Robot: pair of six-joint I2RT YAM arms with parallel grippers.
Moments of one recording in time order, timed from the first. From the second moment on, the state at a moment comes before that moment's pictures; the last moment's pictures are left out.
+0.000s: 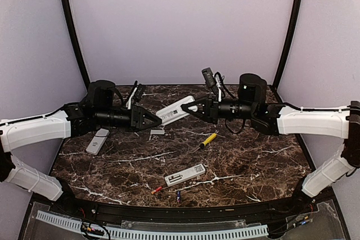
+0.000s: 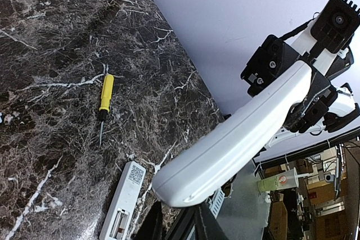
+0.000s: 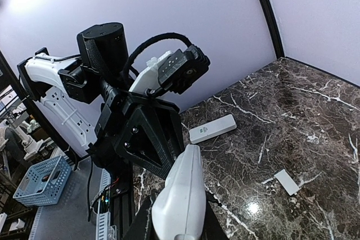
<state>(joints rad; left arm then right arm) -0.70 1.26 0.87 -0.03 0.58 -0.69 0.83 1.44 0.94 0.41 -0.60 0.39</state>
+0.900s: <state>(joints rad) -0.71 1.23 0.86 0.01 0.53 -0.70 0.87 1.46 0.97 0.30 -0.44 0.38</state>
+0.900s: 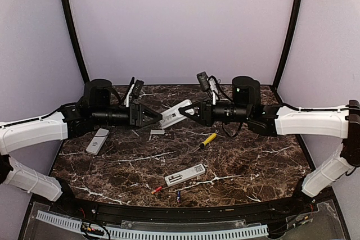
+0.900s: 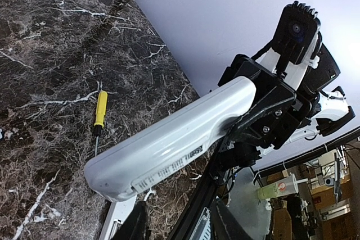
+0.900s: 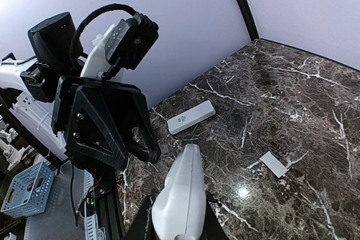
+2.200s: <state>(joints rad) -0.71 1.28 0.85 0.06 0.58 -0.82 0.87 1.46 0.93 0.37 -0.45 0.41</state>
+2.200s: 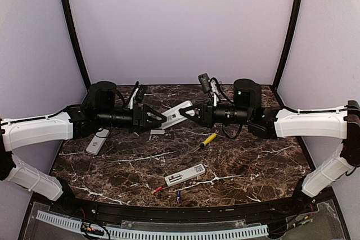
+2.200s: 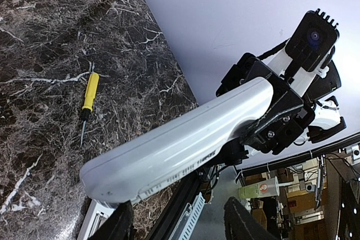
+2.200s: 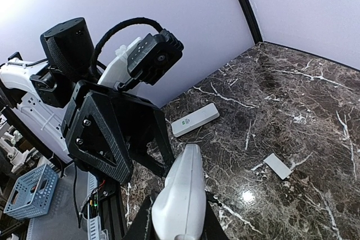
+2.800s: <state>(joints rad) -0.71 1.28 0.84 0.07 0.60 -0.81 0.87 1.46 0.92 0.39 -0.48 0.41</state>
